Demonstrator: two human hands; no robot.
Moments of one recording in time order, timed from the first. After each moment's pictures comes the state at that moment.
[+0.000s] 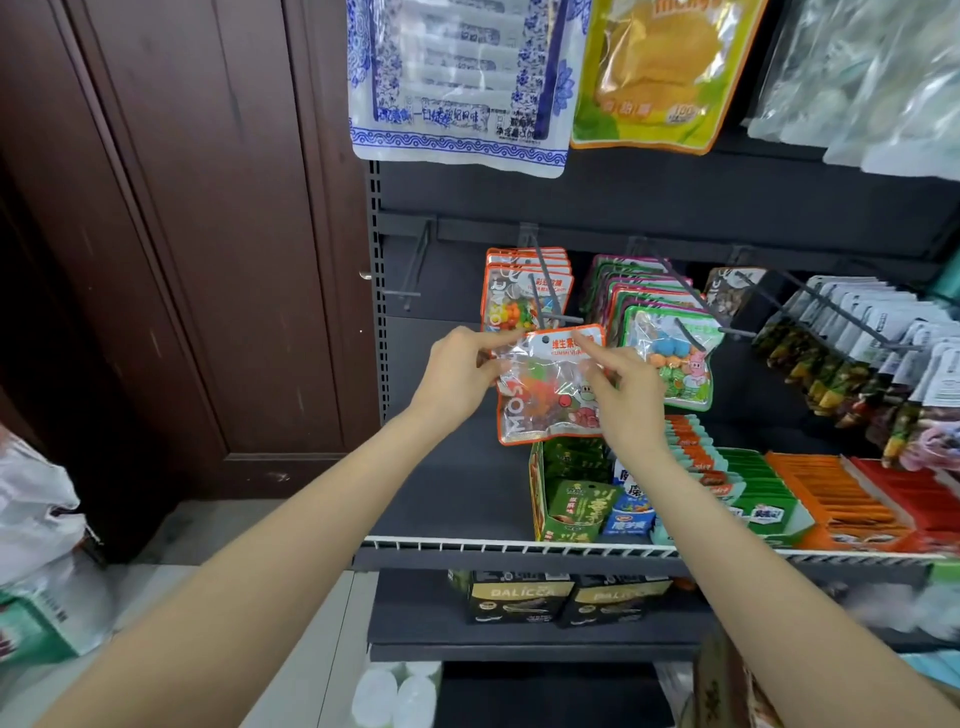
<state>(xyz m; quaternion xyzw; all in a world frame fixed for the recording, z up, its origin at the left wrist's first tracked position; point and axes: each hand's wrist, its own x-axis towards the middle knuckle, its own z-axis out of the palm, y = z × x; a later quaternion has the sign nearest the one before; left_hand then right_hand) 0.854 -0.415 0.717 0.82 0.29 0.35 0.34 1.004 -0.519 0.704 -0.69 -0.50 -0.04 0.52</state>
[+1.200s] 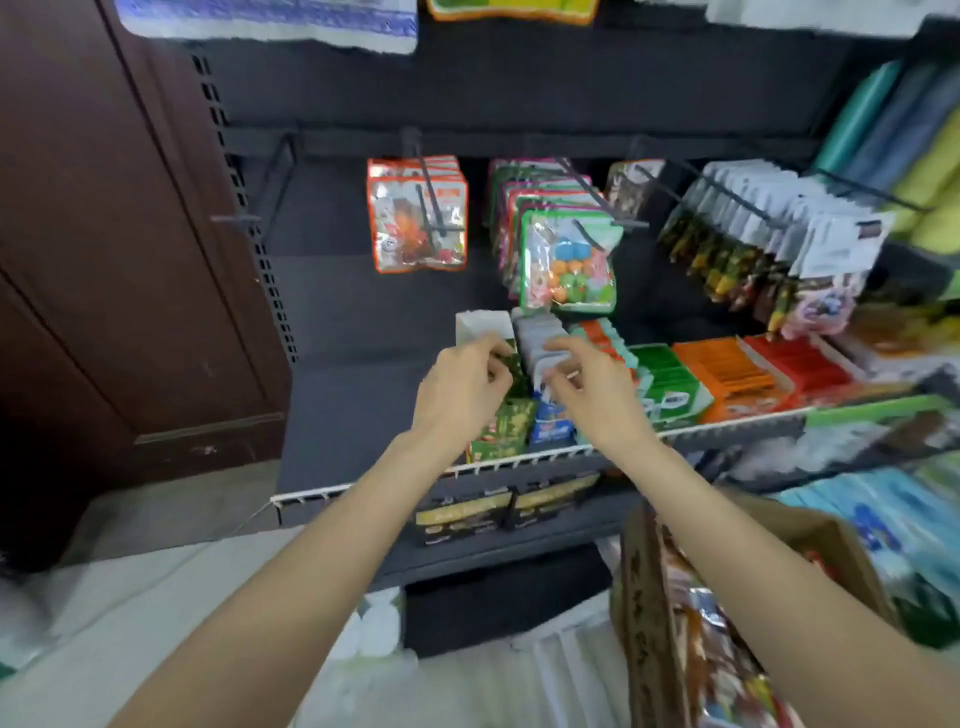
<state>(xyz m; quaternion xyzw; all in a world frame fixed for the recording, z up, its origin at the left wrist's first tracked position) 0.910 -0.495 0.671 0.87 0.31 0.25 0.29 1.024 -0.597 0.671 -0.81 -0.47 0.02 0.34</state>
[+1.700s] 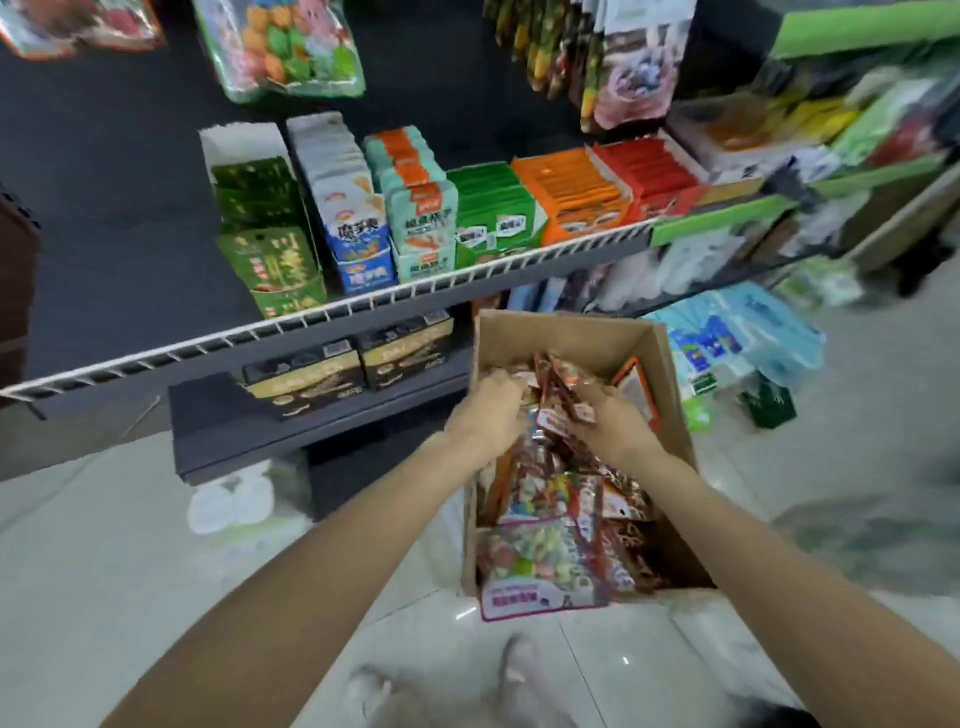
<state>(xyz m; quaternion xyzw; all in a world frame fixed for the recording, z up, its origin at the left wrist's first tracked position) 1.032 -0.732 0.519 0.94 0.16 -0.09 0.27 1.135 -0.875 0.487 -0.91 -0.32 0.19 0.17</state>
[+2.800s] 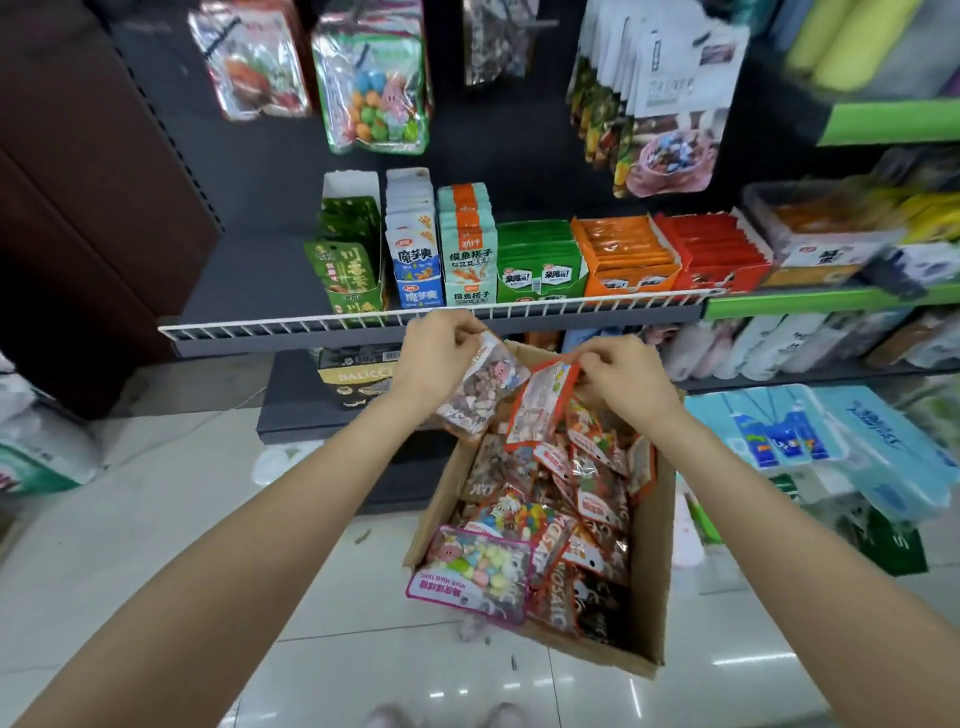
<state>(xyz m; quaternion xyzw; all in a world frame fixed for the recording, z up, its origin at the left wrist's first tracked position) 1.023 -0.748 0.607 0.84 0.39 0.22 0.30 1.183 -0.875 0.596 -0.82 -0.46 0.15 0.29</state>
